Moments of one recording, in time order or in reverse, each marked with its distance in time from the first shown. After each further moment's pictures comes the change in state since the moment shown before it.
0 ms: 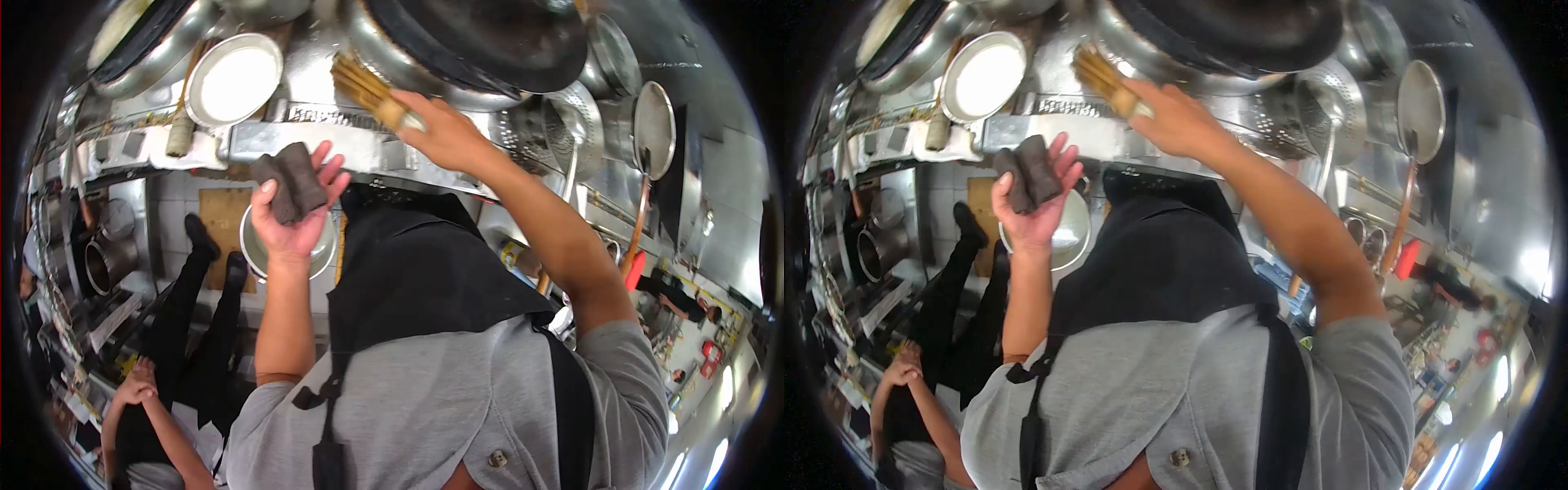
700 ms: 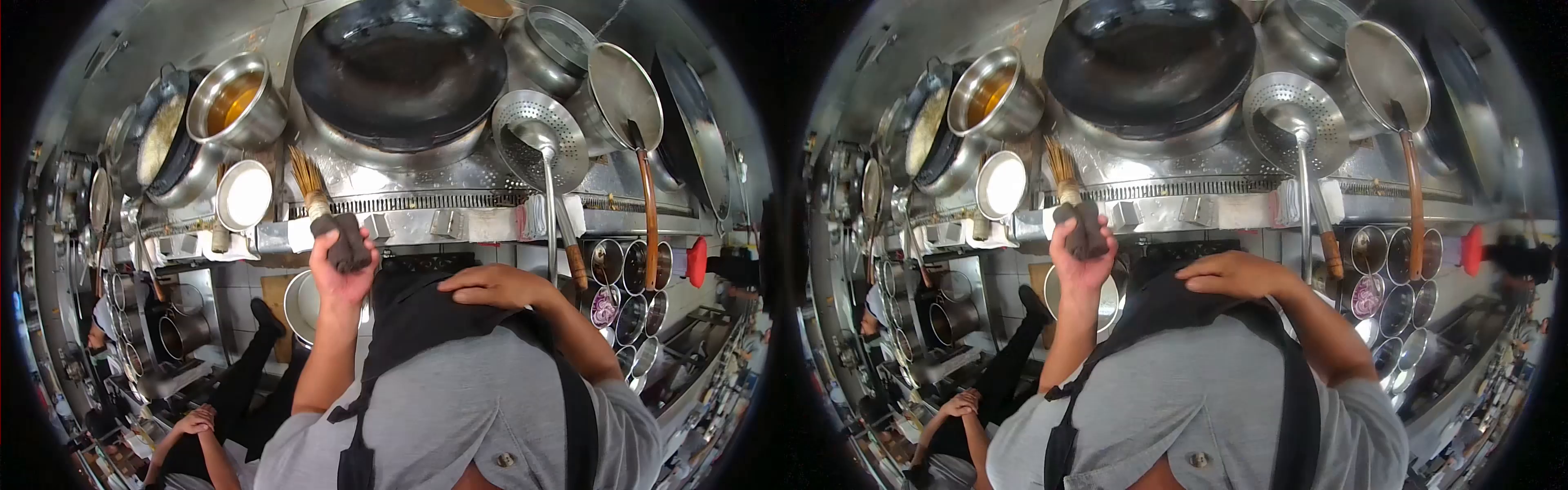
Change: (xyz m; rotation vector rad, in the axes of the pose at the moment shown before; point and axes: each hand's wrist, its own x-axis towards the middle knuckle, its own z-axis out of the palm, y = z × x) left_hand 0.018 -0.094 0.098 0.240 0.381 -0.144; right_hand -0.198 0.106 -0.012 0.586 -0.330 -0.256
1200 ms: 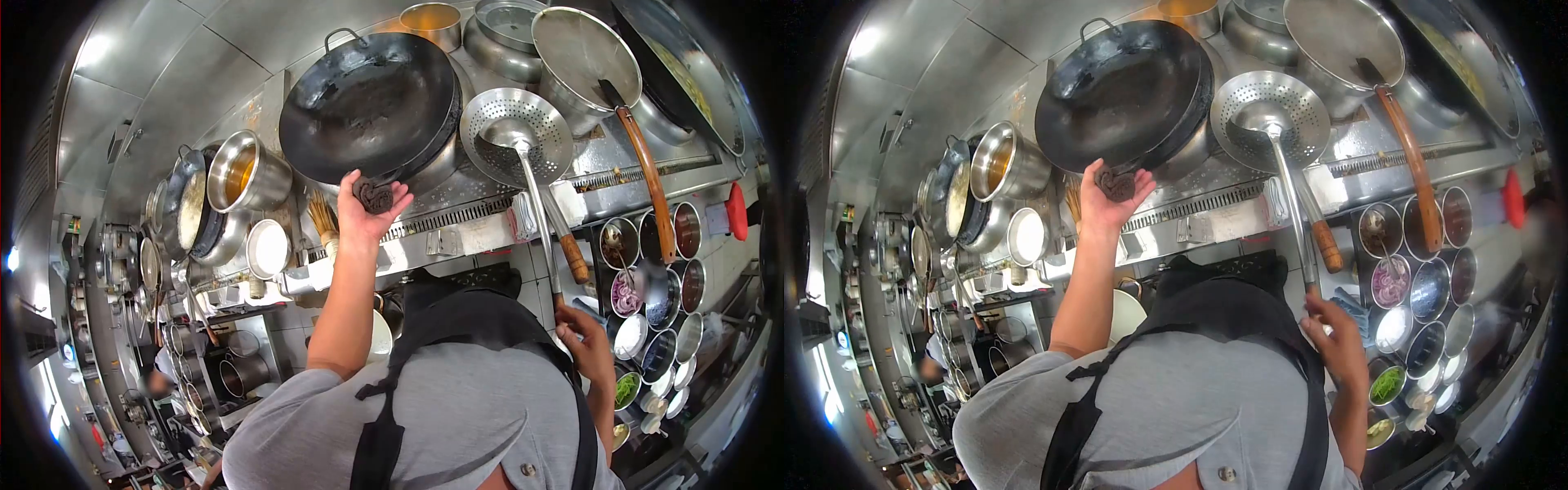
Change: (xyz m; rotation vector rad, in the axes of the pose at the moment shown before) left_hand 0.102 -0.035 0.133 0.250 -0.028 -0.173; right_hand -0.192 0.078 0.097 0.278 0.995 0.304
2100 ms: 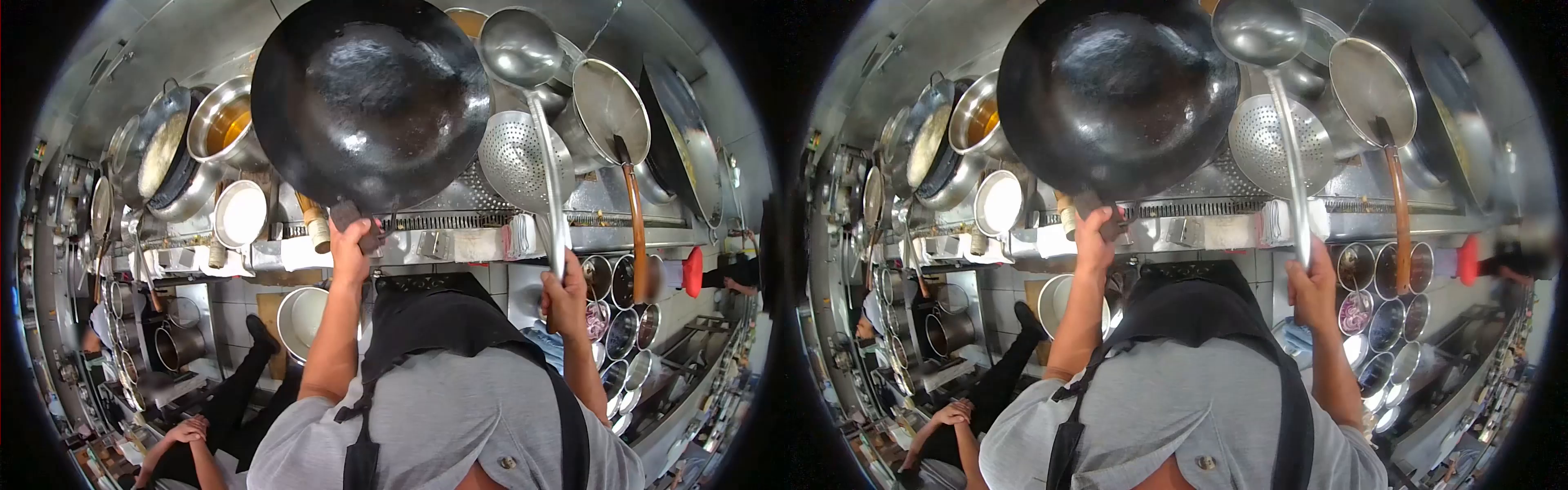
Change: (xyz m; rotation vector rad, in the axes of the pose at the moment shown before) left_hand -0.023 -0.032 -0.112 0.259 -0.053 0.564; right_hand 0.109 -0.069 0.033 0.316 0.107 -0.099
